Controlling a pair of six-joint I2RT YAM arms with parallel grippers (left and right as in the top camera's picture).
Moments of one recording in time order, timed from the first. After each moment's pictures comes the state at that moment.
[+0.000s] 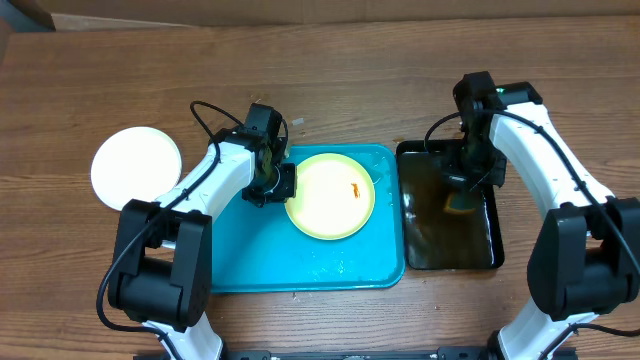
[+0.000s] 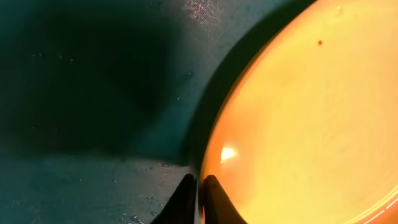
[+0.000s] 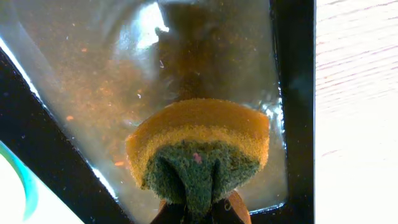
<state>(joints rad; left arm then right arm) -0.26 1.87 1.18 -0.77 0.19 -0.25 0.14 1.87 1.46 -1.26 0.02 0.41</state>
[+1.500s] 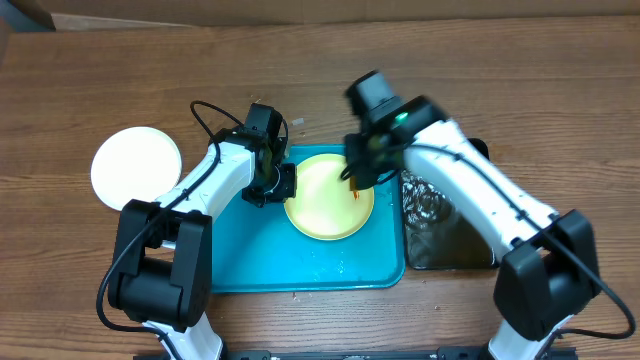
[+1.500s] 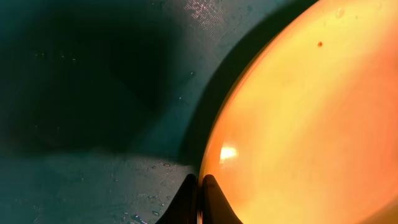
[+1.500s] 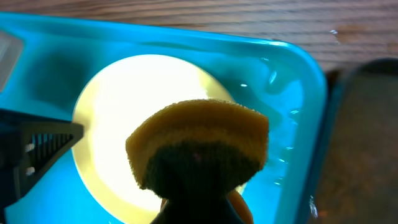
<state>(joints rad) -0.26 1.87 1.18 -0.77 0.18 -0.26 0.60 1.87 1.57 -0.96 -0.01 0.46</state>
